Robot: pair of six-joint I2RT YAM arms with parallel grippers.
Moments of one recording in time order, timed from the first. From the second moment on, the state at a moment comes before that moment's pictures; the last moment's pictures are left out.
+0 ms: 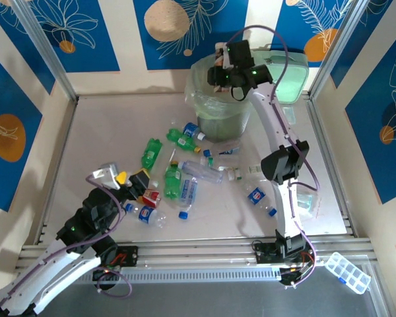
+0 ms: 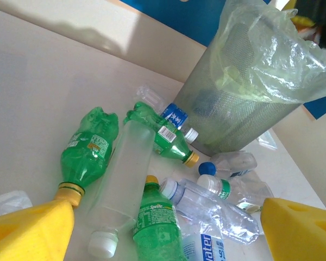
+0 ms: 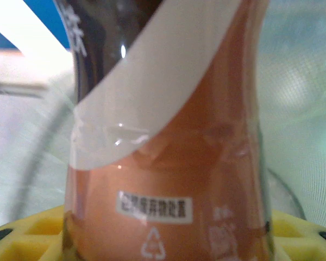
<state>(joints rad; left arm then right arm) -0.72 0.33 0.42 -0.34 -0.38 -0.65 0.36 2.25 2.58 -1.01 -0.05 0.24</state>
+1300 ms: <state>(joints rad) -0.72 0.33 0.42 -0.34 -0.43 -0.67 0.34 2.38 2.57 -1.13 -0.08 0.24</state>
